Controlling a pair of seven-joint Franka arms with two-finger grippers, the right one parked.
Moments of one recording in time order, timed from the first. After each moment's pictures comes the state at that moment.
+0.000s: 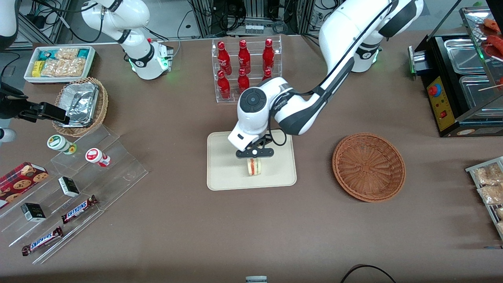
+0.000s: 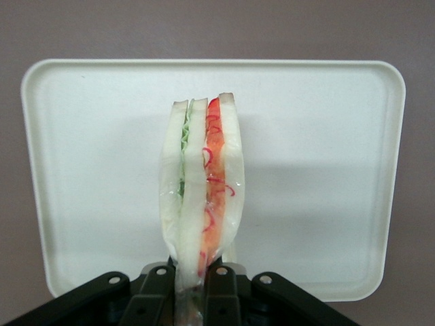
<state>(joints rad) -0.49 0.73 -0.42 -1.41 0.27 2.09 -0.99</state>
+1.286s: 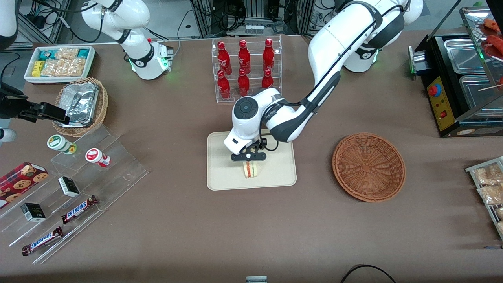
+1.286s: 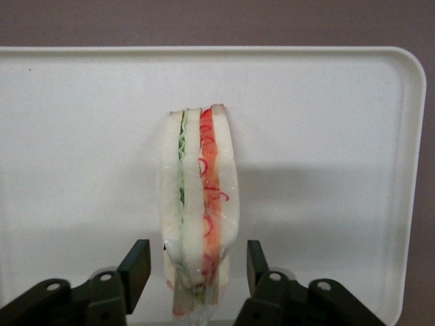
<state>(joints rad) -0.52 0.81 -0.41 -1.37 0.33 2.15 -1.03</state>
